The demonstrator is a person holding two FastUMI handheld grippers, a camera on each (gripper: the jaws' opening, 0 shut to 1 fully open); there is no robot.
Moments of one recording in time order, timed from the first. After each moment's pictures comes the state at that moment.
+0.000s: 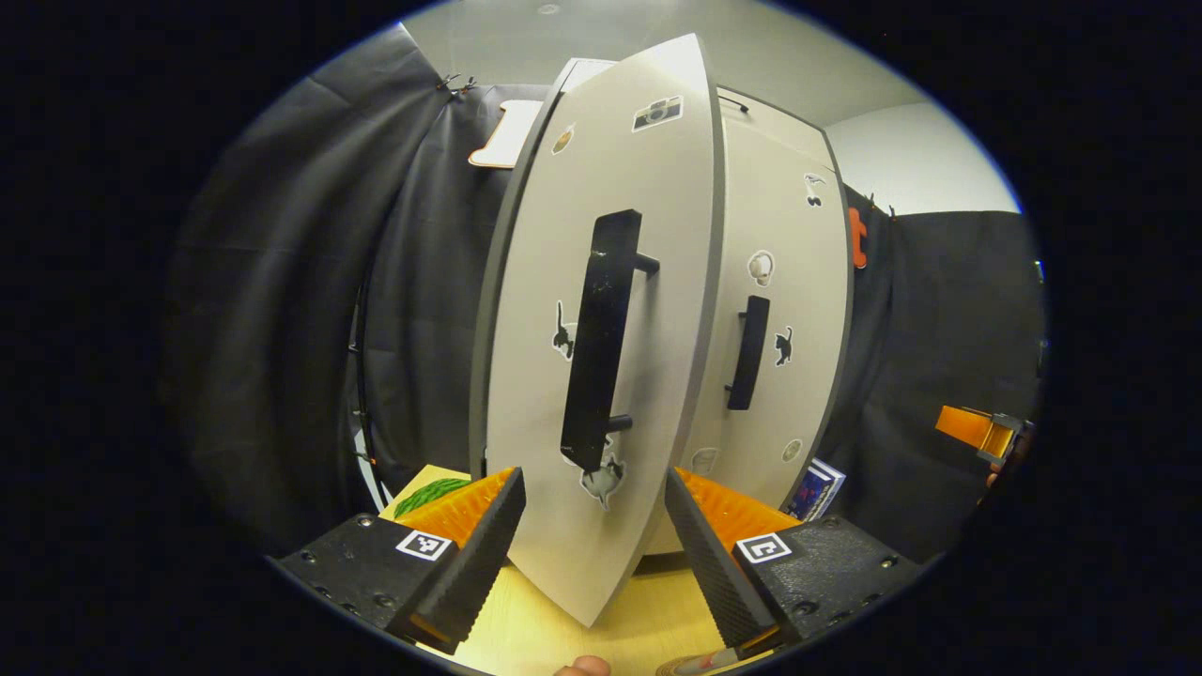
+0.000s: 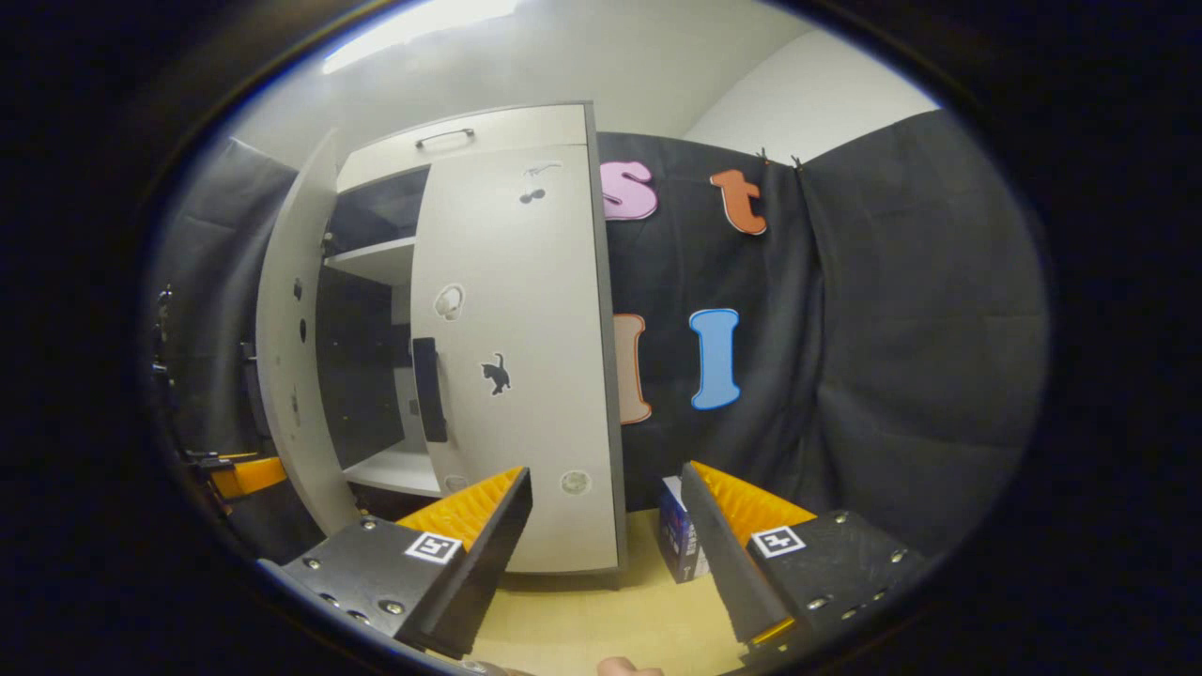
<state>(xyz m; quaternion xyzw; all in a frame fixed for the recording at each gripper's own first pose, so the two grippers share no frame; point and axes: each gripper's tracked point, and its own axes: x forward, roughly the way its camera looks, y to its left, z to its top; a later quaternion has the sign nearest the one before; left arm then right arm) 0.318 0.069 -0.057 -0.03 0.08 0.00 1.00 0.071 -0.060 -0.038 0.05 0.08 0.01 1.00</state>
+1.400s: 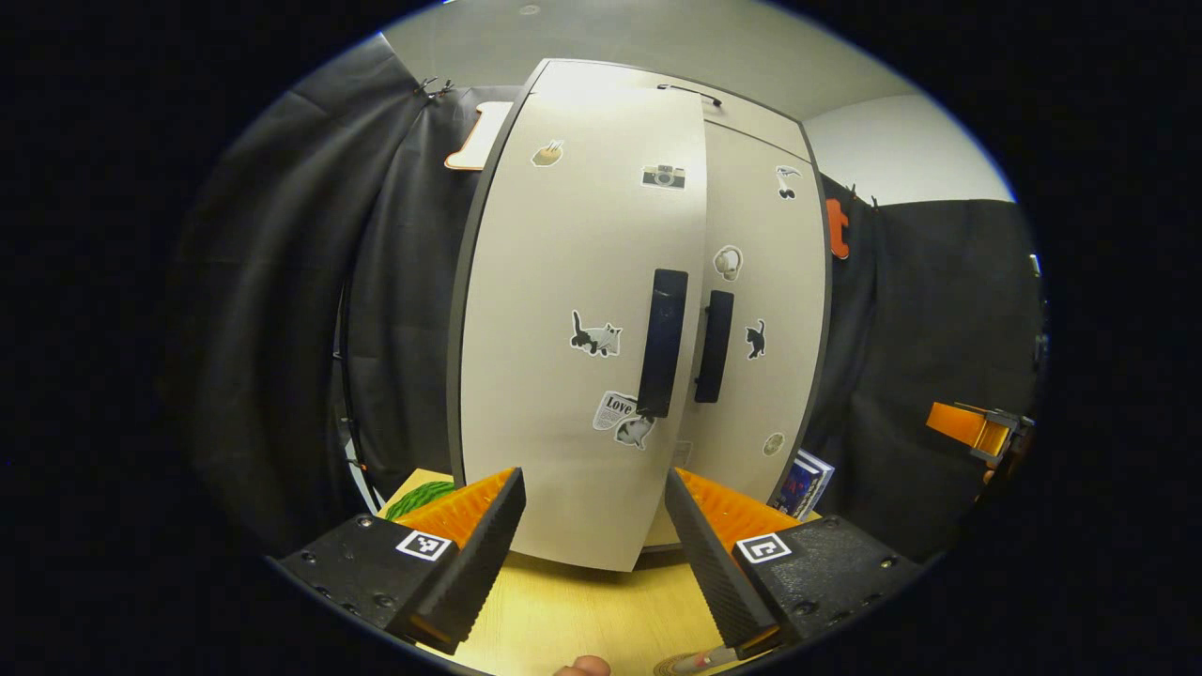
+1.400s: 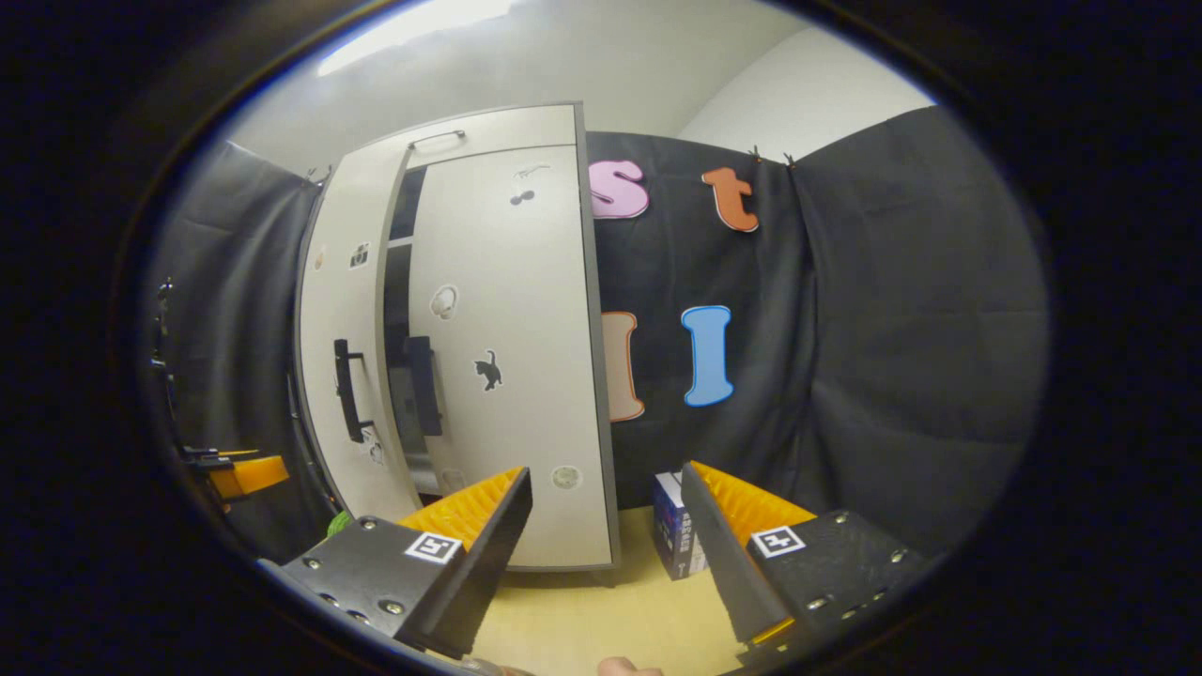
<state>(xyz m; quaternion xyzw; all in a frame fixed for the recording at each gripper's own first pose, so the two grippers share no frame) 0.318 0.049 -0.053 -0.02 0.08 -0.01 1.00 0.065 -0.069 -0.043 0.06 0.08 0.00 1.00</state>
